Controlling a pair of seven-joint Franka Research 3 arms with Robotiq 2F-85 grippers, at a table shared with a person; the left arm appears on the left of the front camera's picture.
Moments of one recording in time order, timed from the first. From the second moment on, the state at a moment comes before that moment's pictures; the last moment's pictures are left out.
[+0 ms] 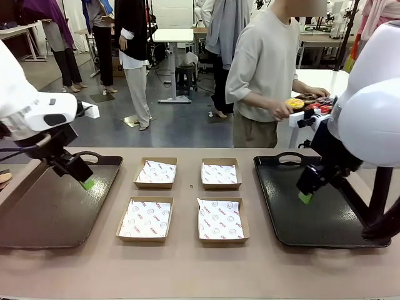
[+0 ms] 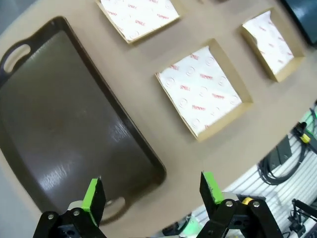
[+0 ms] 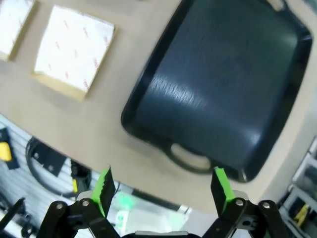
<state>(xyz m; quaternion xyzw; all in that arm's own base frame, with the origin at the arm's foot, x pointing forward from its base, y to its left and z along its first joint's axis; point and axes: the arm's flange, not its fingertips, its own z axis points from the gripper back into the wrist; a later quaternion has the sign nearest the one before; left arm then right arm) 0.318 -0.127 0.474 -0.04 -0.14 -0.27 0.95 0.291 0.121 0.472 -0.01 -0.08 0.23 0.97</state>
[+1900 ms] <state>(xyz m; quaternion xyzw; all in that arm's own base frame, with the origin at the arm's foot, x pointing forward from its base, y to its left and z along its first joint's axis) 0.332 0.084 0.436 -0.61 -0.06 0.15 0.78 0.262 -0.136 0.415 0.59 -0.09 -0.06 0.80</state>
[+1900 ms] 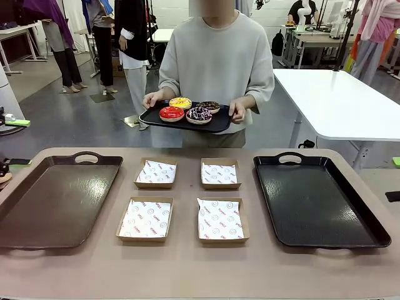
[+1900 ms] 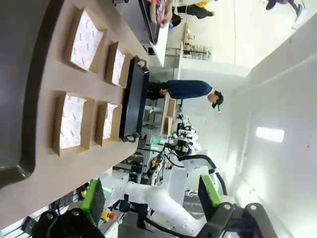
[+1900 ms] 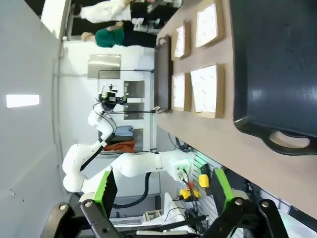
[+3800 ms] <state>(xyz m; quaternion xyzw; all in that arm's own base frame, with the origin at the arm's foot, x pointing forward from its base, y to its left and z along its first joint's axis) 0.328 0.108 0.414 -0.60 -0.06 0.18 0.78 0.258 -0.145 0.409 0.58 -0.09 -0.07 0.81</state>
